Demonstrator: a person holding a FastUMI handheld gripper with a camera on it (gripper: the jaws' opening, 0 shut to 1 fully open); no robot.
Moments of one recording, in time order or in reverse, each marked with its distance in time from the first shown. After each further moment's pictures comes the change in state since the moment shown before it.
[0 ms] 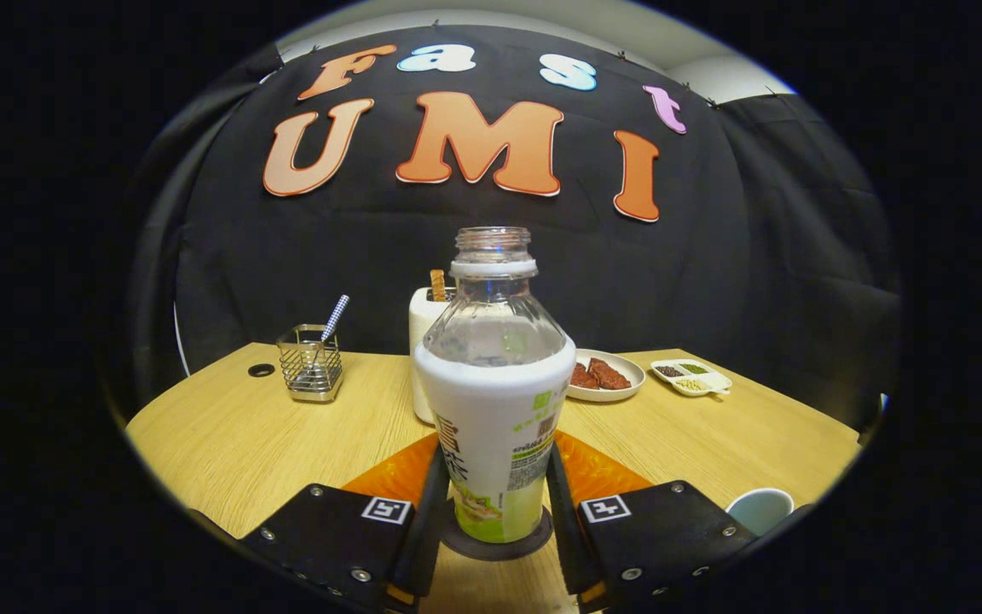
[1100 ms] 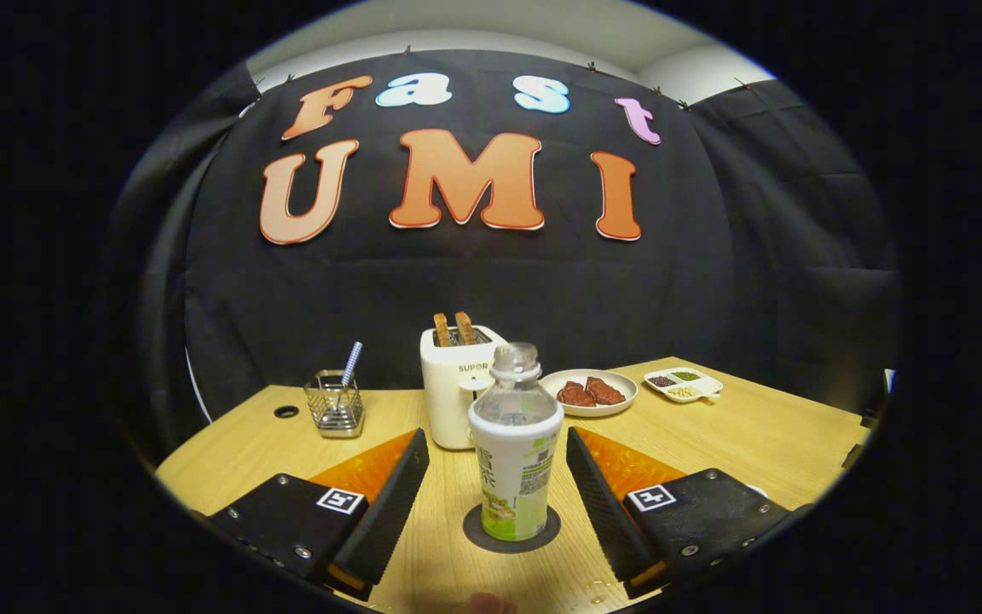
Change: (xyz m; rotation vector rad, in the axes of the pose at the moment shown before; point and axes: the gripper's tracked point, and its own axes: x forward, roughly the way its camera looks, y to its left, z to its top) arm -0.065 0.005 0.071 0.109 -0.136 0.021
